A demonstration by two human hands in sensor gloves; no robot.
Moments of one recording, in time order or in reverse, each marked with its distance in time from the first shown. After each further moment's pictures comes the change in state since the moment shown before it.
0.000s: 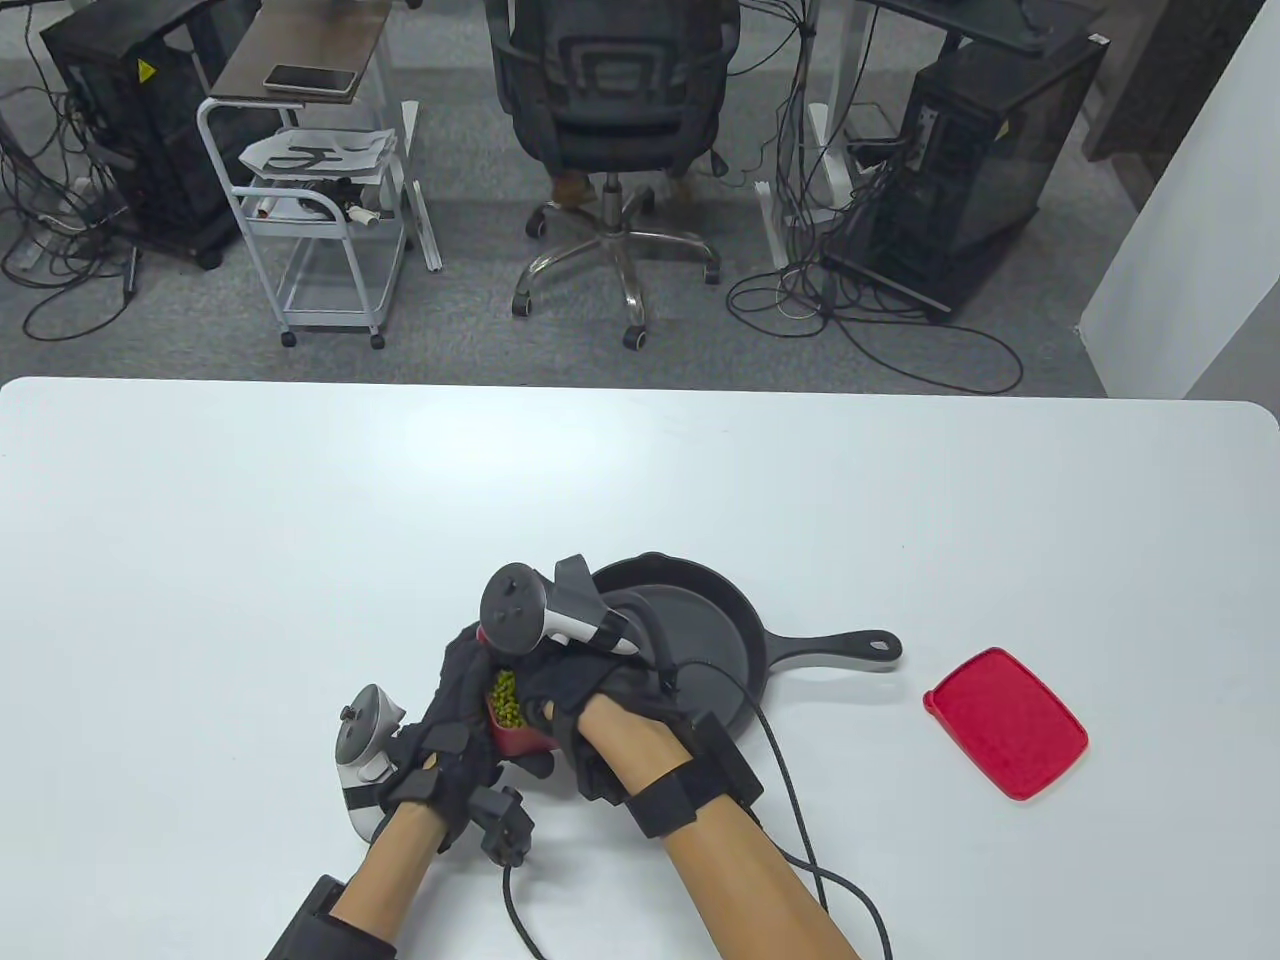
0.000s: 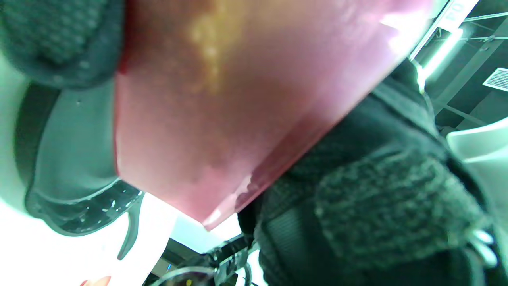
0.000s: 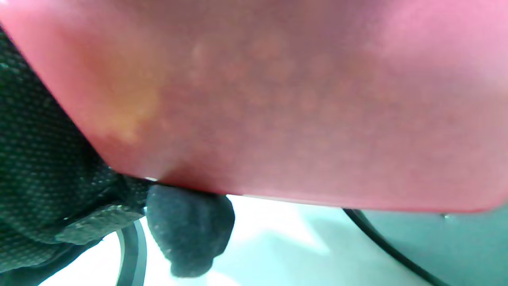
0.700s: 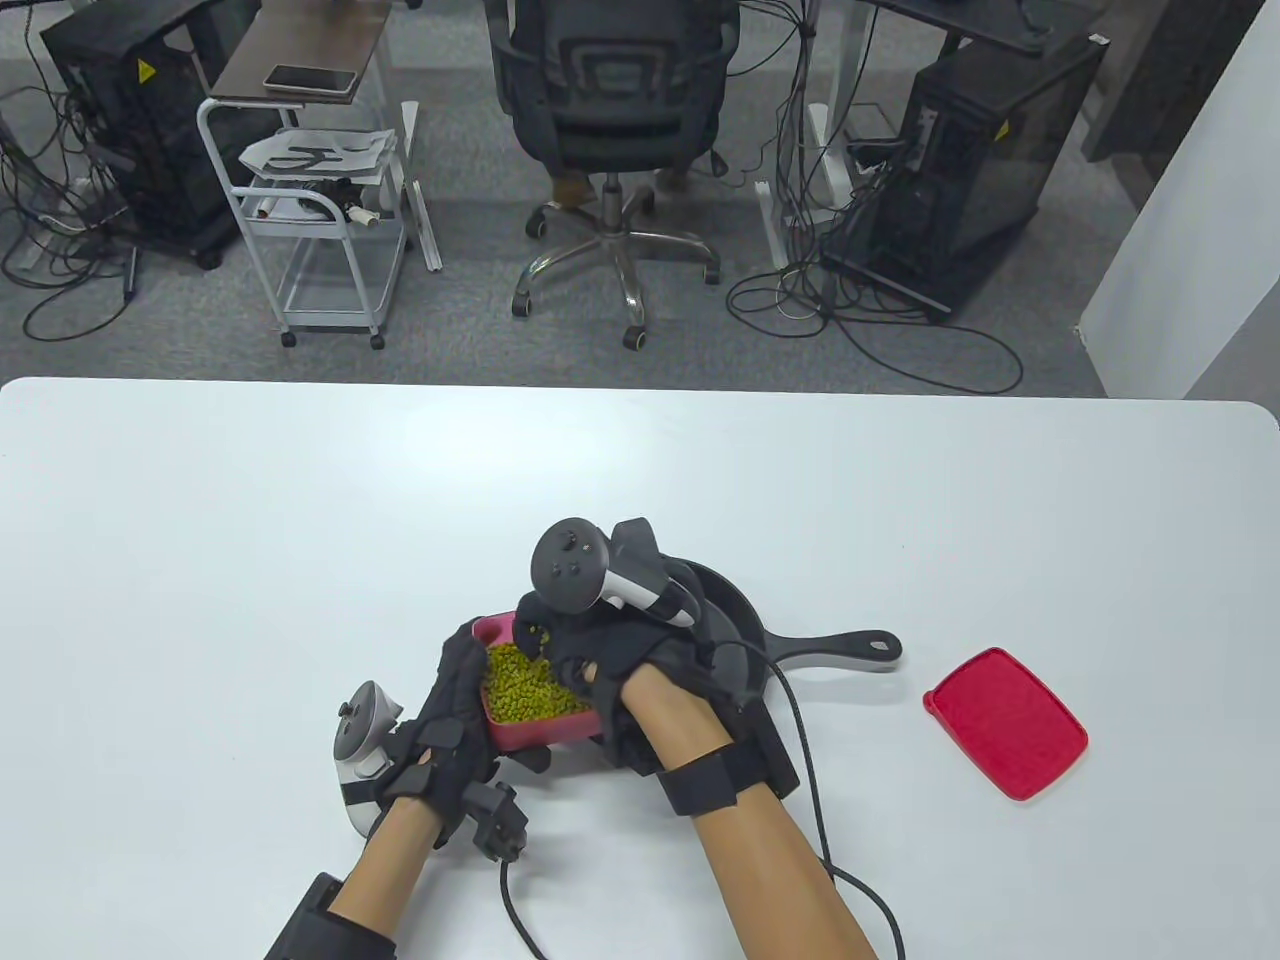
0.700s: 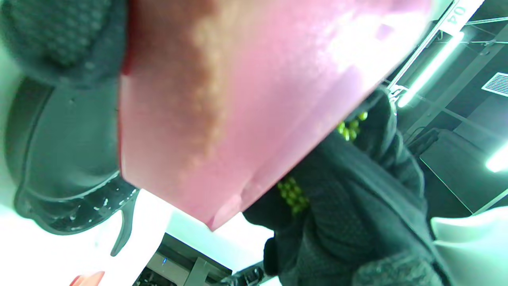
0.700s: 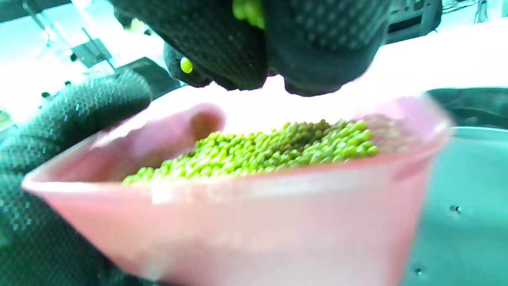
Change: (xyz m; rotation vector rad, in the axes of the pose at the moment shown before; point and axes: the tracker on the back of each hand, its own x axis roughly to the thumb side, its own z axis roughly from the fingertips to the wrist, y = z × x) left_hand 0.000 0.005 -0.004 -0.007 0.000 0.027; right_hand -0.036 -0.045 0.022 -0.122 0.011 -0.148
